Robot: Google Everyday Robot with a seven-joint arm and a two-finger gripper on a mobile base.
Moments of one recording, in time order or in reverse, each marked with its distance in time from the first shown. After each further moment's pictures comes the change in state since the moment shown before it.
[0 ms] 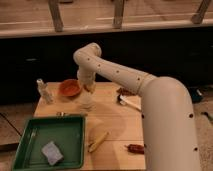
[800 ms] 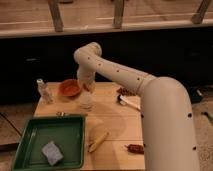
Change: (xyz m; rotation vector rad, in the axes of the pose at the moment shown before) arm 0.001 -0.004 0.000 0.011 -0.016 -0.013
